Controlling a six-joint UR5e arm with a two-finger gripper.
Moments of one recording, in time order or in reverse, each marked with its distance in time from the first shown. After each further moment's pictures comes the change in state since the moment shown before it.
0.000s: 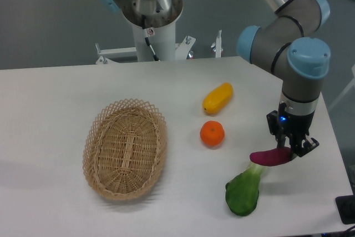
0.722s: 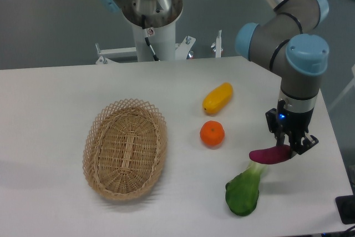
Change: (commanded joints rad) arm -0.018 0.026 -0.017 -0.002 0.008 -0.058
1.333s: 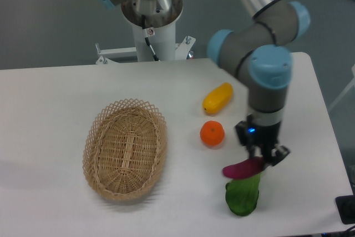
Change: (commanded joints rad) arm -0.247 0.008 -0.027 0.017 0.064 -0.501
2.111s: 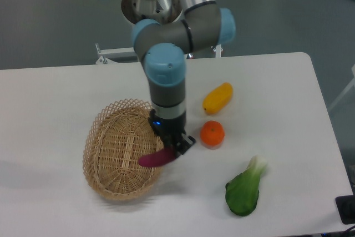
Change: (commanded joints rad) arm -0.206 0.163 -0.333 0.026 0.091 -0.033
